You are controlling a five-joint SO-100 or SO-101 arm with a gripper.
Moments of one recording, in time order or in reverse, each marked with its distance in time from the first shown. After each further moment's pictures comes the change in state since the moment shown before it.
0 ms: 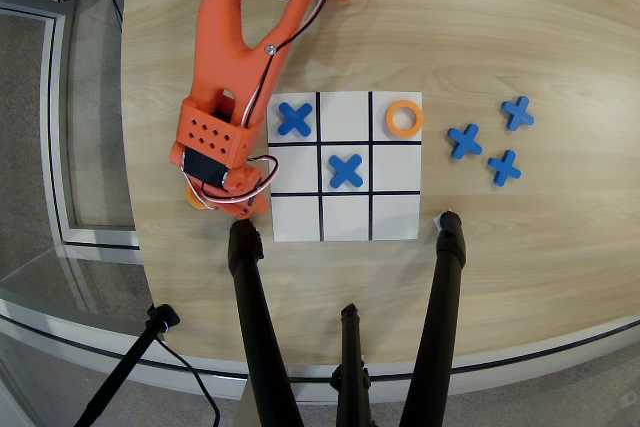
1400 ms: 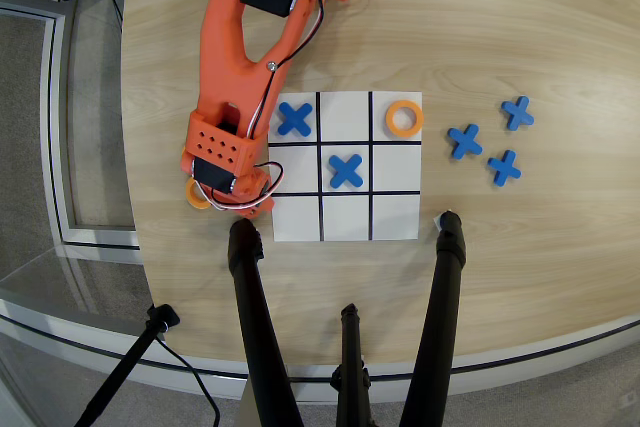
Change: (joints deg) arm -1.2 -6.0 -2.3 1.1 -0.7
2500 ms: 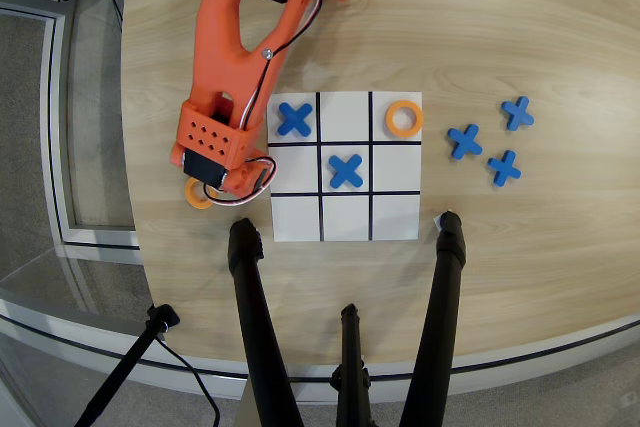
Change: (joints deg) arm 1.7 3.7 1.9 12.5 -0.5
